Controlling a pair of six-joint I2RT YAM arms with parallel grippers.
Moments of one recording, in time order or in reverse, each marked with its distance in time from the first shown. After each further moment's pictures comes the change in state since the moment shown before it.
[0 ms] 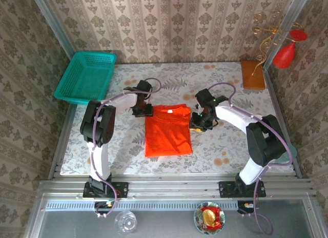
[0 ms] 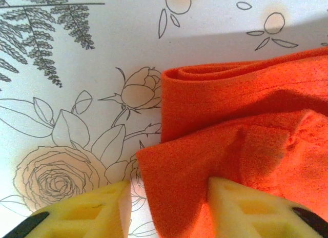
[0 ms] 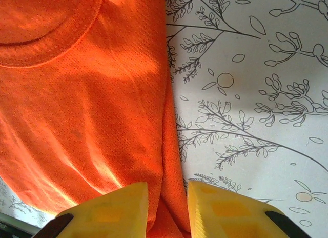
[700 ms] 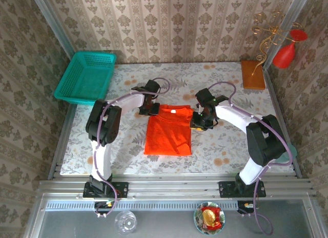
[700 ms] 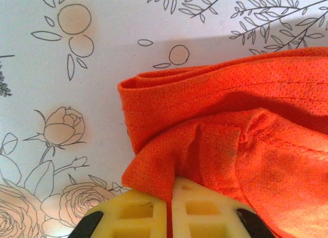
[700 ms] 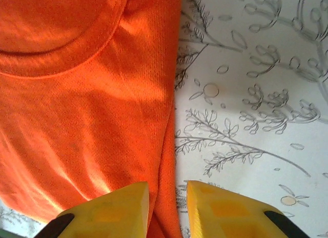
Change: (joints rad) left arm -0.071 0.040 0.055 0.033 -0.030 0.017; right arm -0.008 0.006 0.018 -0.003 0.058 -0.013
